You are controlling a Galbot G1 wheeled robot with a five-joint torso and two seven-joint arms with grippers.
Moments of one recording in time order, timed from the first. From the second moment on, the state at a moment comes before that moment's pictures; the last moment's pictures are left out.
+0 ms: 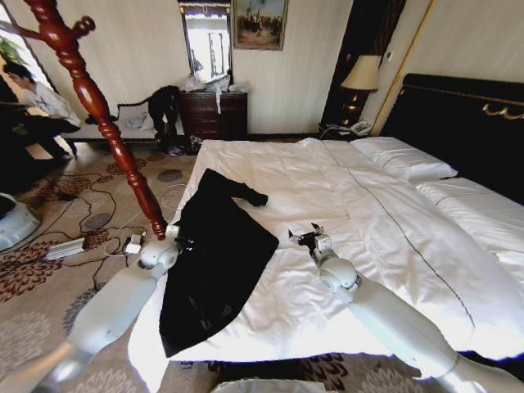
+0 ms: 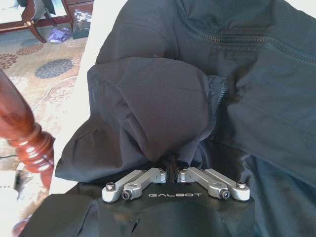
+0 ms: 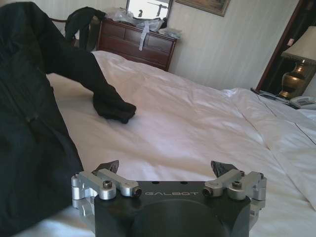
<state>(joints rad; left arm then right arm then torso) 0.66 -0.95 -0.07 -1.53 -0.79 0.71 -0.28 -0.84 0.81 -0.07 1.81 0.63 -0.35 0.45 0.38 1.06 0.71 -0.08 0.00</state>
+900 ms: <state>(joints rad) 0.63 -0.96 -0.12 -1.62 -1.07 0.69 -0.33 -0.84 0.85 -0.10 1.77 0.71 -0.35 0.51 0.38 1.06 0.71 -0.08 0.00</state>
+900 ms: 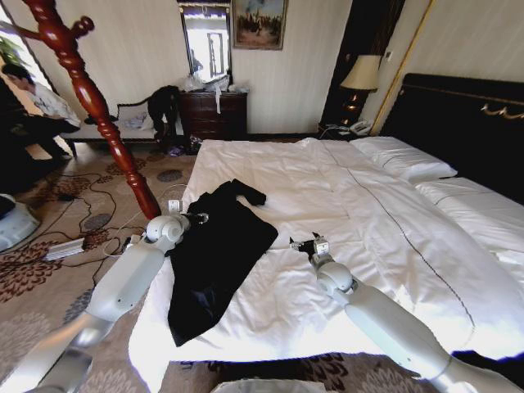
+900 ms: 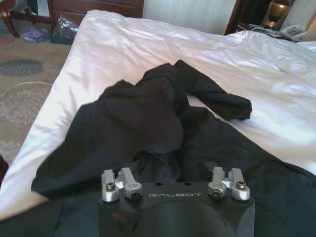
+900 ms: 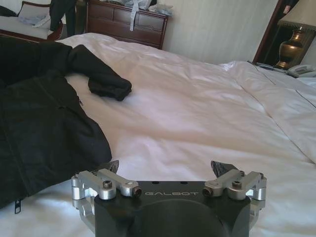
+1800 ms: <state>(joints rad) 0.61 -1.34 -0.59 -1.34 -1.07 0.73 -0.41 -0.85 0.77 -0.12 1.79 0.76 -0.38 0.54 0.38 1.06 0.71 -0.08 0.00</state>
